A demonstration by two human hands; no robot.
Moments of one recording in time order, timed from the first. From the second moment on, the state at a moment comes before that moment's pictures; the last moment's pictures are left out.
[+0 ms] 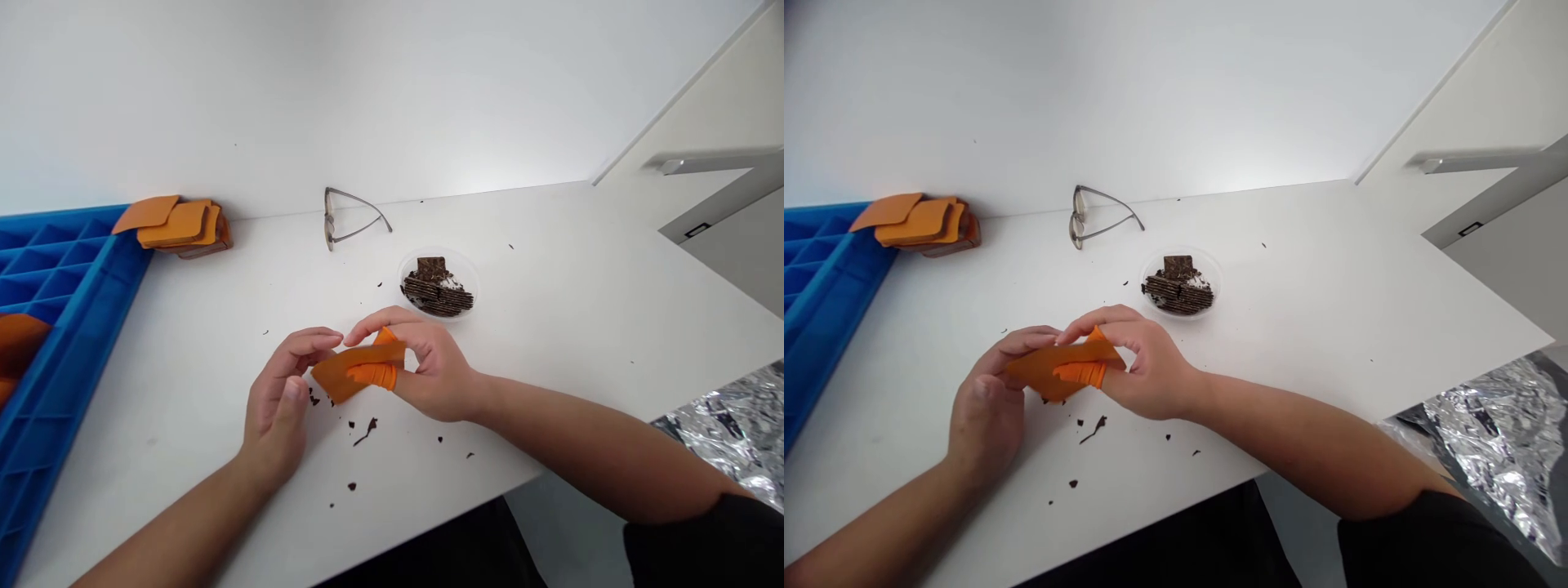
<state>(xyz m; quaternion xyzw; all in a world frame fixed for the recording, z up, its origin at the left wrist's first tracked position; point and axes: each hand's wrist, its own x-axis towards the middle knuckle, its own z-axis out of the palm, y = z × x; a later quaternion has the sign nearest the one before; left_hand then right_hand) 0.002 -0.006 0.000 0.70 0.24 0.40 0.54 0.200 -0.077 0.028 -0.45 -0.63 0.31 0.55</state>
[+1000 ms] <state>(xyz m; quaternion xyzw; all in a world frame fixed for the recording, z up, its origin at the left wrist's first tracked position) 0.008 -0.022 0.010 0.66 0.12 0.22 0.70 0.199 -0.077 0.029 -0.33 -0.82 0.26 0.39</state>
